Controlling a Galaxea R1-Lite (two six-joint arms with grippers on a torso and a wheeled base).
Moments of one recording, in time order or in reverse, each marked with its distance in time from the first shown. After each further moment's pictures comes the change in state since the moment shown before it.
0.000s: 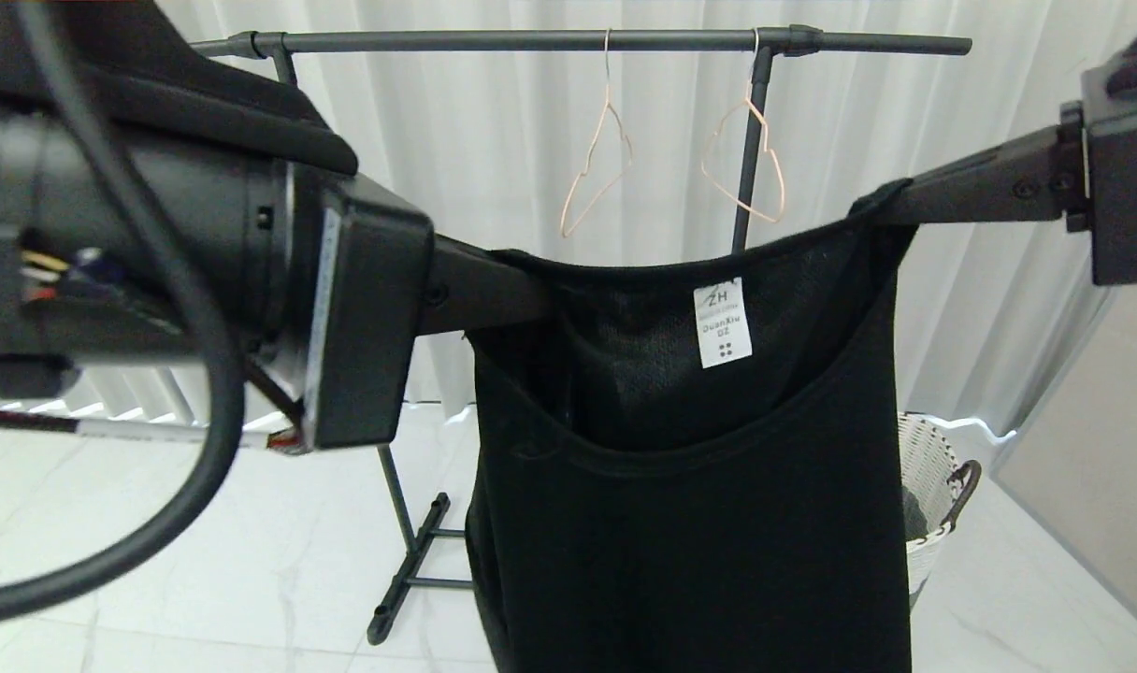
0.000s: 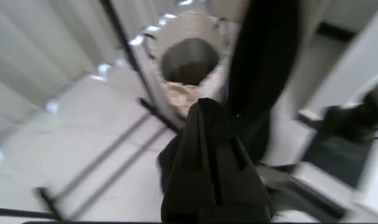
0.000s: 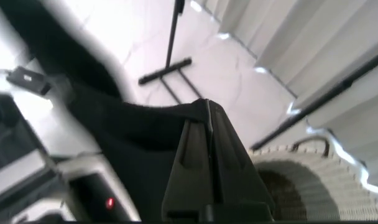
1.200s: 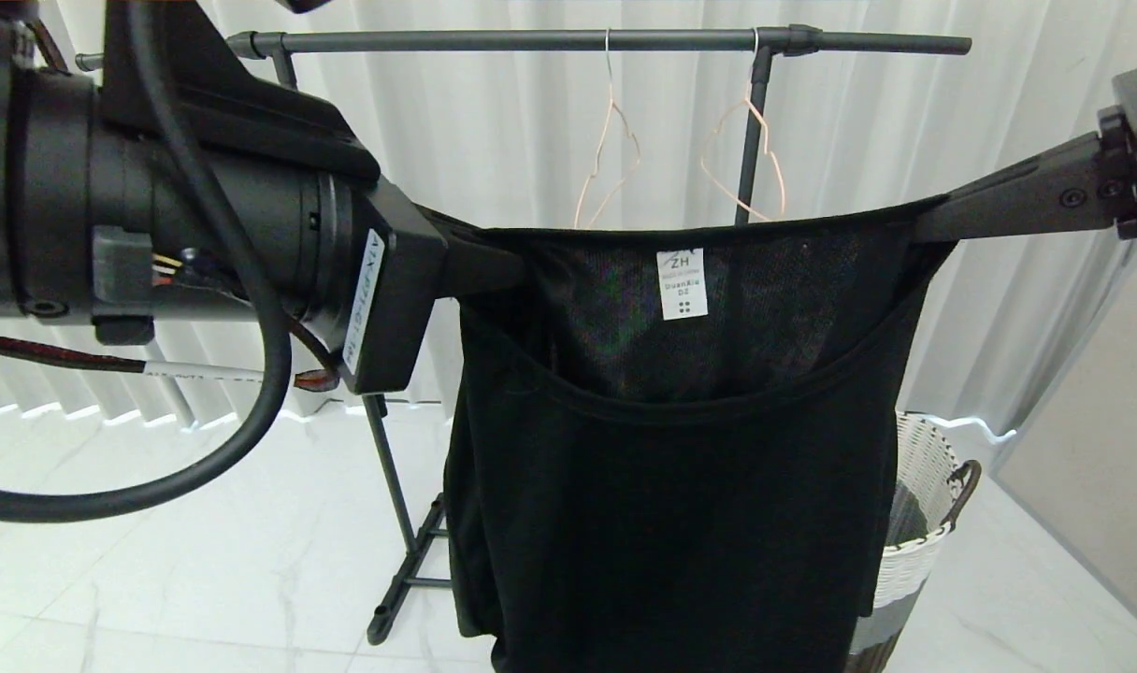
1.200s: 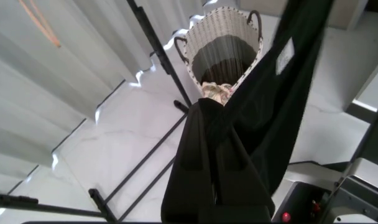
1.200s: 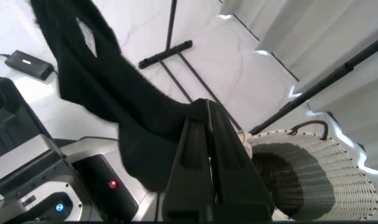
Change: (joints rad) left arm 0.111 0.031 0.004 -0.048 0.016 0.240; right arm -0.012 0.019 -0.124 0.204 -0.003 -0.002
